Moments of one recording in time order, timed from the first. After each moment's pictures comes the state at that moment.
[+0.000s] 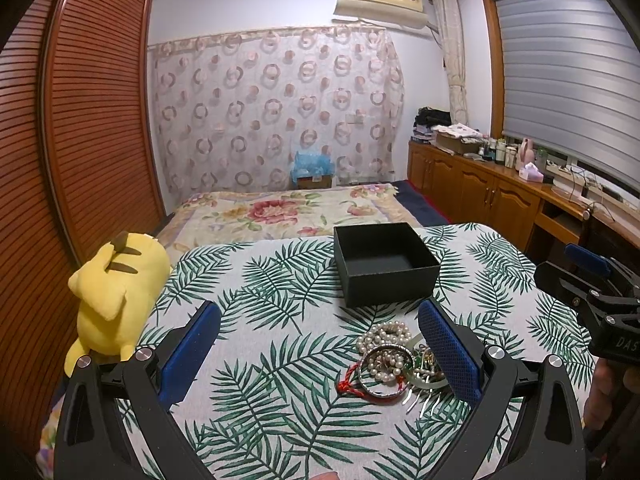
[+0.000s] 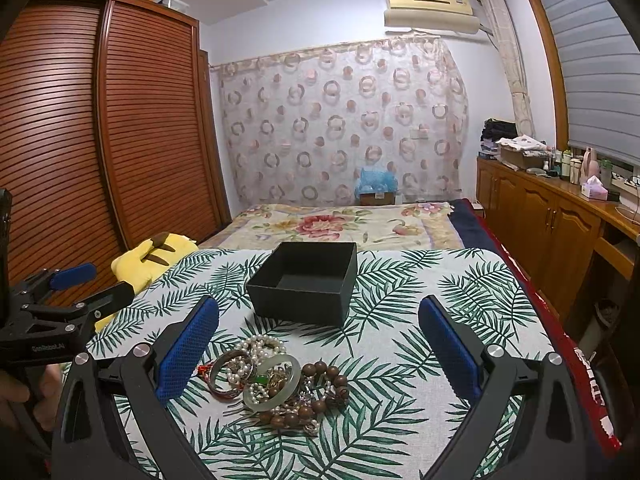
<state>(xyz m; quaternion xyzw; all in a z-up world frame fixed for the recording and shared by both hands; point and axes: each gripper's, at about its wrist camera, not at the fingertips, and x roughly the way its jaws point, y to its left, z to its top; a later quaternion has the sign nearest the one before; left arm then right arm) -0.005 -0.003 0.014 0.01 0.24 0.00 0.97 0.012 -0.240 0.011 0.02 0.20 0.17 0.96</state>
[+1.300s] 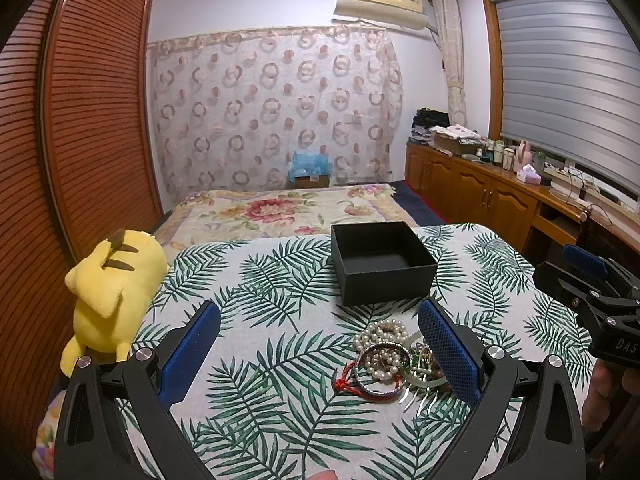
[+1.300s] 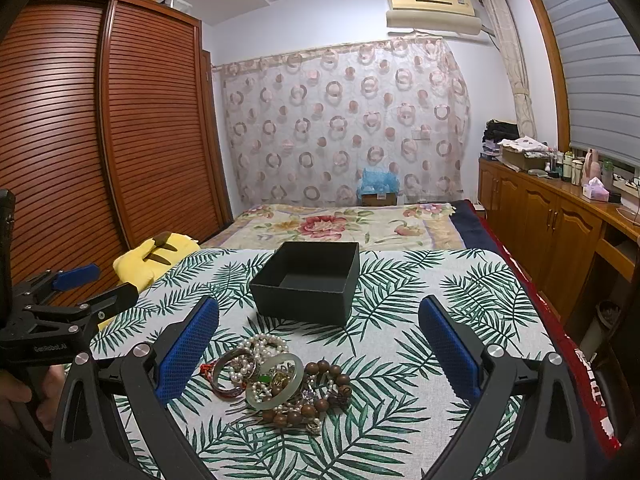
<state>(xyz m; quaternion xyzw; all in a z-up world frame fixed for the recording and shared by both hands) -0.006 -0.010 0.027 0.01 0.24 -0.01 0.97 0.011 -0.239 0.011 0.02 0.20 0.18 0.96</state>
